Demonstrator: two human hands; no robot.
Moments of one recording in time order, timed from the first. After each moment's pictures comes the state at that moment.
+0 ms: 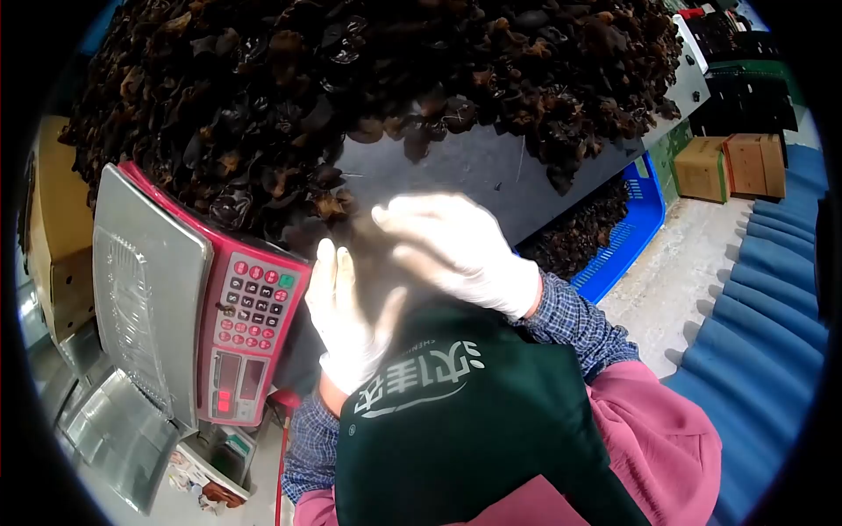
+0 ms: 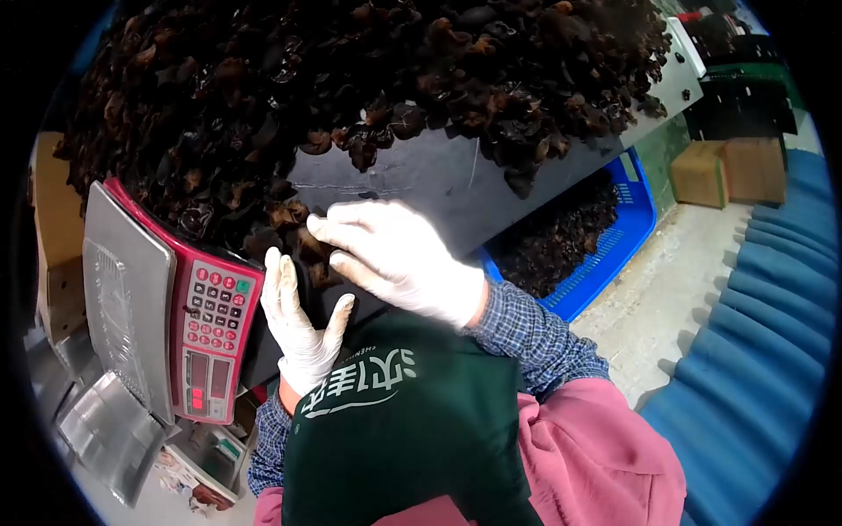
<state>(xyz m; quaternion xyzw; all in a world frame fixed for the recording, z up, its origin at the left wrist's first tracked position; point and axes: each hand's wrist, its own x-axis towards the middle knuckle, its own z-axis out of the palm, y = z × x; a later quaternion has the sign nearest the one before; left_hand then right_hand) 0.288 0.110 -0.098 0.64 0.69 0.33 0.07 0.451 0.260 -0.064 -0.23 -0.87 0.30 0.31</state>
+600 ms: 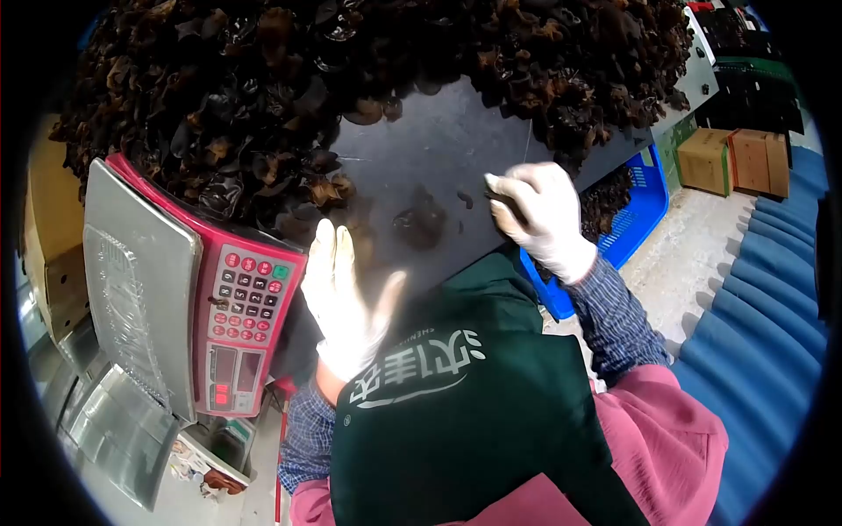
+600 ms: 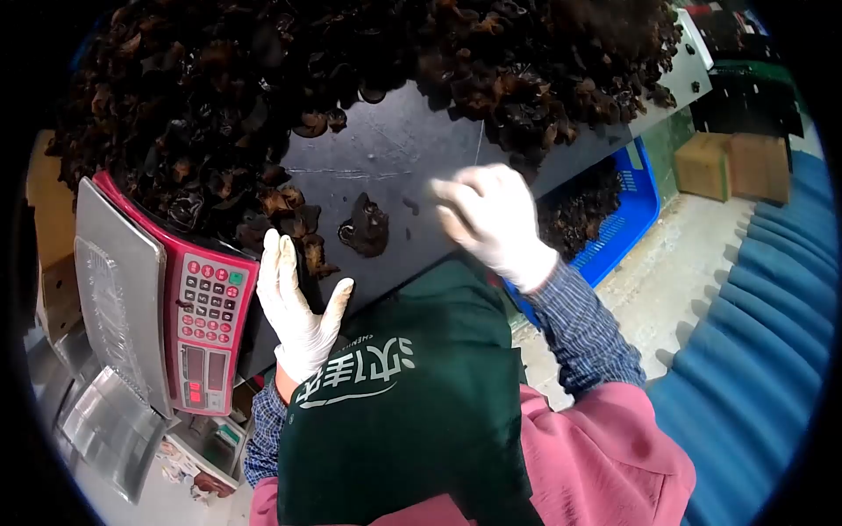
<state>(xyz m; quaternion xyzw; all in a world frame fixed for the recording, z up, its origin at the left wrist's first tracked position) 0.289 0.115 -0.091 0.63 0.71 0.29 0.11 0.542 0.282 -0.088 -0.34 -0.91 0.10 0.21</state>
